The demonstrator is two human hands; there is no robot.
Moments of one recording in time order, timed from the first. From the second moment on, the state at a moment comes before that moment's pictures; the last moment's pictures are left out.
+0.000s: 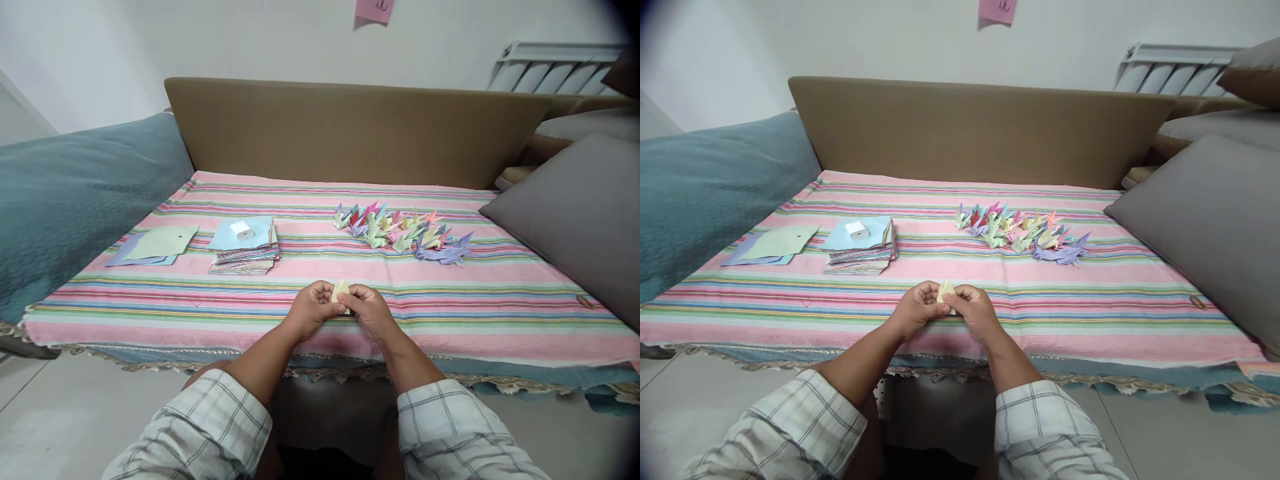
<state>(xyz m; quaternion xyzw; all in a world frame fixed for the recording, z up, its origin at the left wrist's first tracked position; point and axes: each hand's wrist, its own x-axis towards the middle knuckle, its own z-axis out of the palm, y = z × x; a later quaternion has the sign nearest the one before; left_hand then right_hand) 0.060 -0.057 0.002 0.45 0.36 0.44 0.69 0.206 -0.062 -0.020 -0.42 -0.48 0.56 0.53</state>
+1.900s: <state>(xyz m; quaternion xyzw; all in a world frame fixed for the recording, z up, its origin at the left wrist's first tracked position) 0.060 -0.053 0.003 0.45 0.40 0.48 0.64 0.207 -0.073 -0.005 -0.45 -0.63 0.29 0.55</state>
